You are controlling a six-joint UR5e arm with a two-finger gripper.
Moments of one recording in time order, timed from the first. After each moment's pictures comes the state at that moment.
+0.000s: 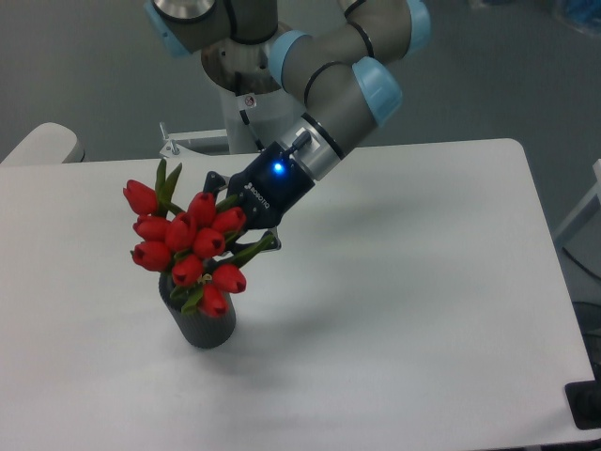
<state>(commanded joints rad) 2.57 -1.73 -1.89 -0.82 0.35 1.08</state>
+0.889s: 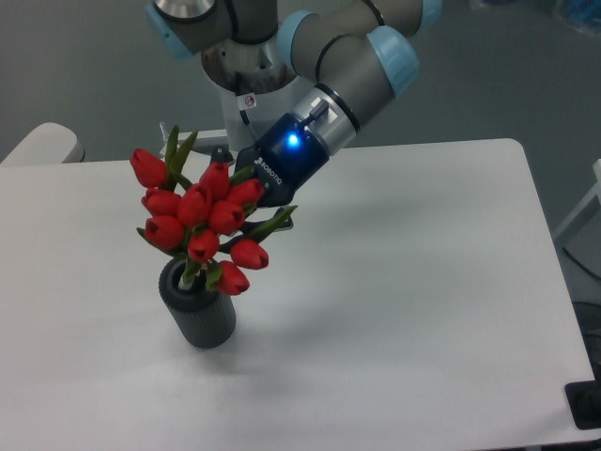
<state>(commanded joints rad) 2.61 -1.68 -1.86 -0.82 0.31 1.02</state>
